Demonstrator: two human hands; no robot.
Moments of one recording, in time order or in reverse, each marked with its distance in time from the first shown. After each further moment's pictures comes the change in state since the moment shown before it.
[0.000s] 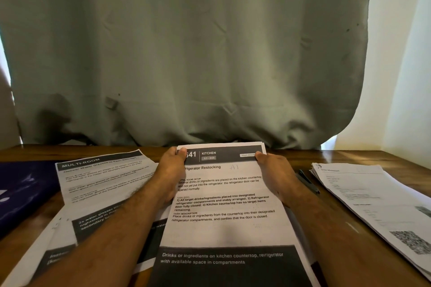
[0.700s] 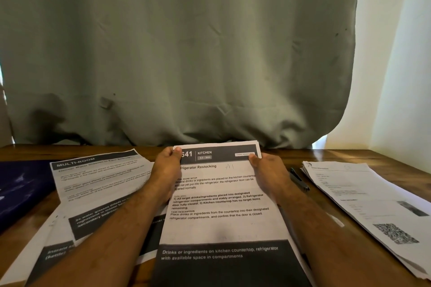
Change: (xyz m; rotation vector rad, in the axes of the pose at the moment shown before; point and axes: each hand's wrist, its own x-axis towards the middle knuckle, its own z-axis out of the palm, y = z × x) left_hand -0.006 -0.002 0.000 -0.037 0.046 0.022; right_hand -0.013 -0.004 -0.003 -0.125 0.010 0.001
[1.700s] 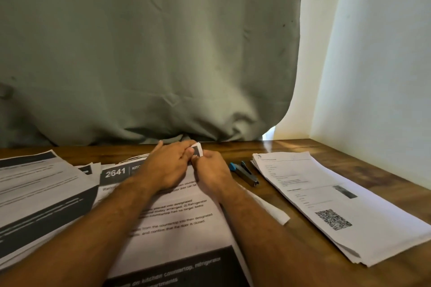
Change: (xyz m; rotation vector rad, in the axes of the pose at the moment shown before) left_hand 0.011 -0.017 0.099 1.139 -0.440 0.751; right_hand 0.010 0.010 0.014 0.009 -0.078 0.098
